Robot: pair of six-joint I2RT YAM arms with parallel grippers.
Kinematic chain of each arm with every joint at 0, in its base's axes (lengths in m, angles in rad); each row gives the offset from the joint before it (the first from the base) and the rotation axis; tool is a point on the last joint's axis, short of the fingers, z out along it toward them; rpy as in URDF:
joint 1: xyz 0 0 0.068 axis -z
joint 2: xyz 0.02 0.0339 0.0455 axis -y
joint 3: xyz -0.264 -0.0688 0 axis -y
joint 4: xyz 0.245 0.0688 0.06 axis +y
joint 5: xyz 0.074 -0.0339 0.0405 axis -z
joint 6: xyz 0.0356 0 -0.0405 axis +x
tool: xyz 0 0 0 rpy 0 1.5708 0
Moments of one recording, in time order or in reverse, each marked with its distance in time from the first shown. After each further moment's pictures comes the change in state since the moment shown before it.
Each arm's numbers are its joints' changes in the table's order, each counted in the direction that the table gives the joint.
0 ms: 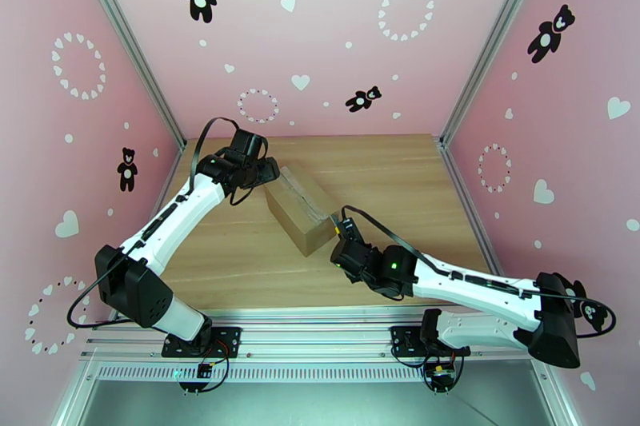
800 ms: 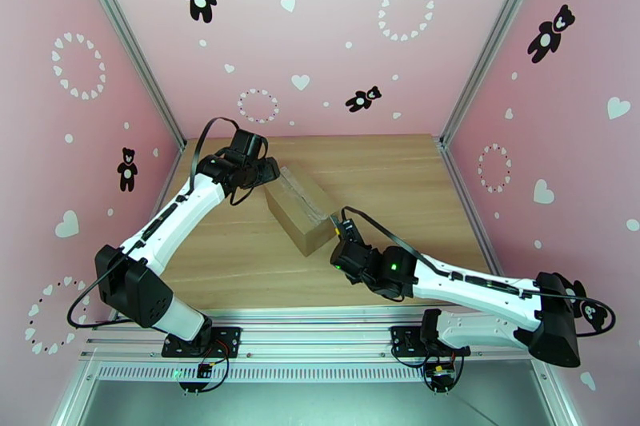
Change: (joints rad) left arm 0.000 0.000 0.000 -0.003 0.000 0.000; right arm -0.013 0.000 0.000 0.015 0.004 0.014
